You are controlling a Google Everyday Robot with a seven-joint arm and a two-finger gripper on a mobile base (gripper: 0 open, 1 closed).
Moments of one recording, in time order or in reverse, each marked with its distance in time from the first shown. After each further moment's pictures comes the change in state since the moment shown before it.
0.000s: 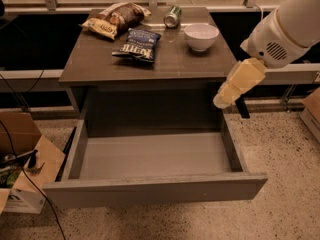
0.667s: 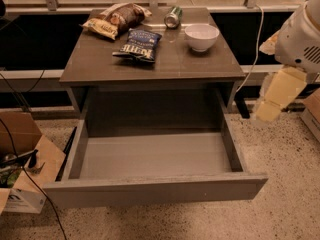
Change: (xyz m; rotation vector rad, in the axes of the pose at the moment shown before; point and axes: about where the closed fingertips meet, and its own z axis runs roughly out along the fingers) arm 0.038 0.027 -0.047 -0.011 0.177 -0.172
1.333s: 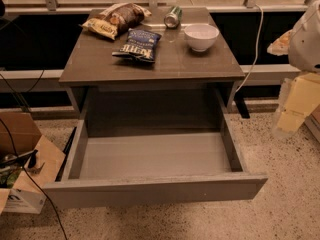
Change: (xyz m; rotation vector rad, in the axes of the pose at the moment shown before) arm 0.017 0.017 -0.018 -0.001 0.087 -0.100
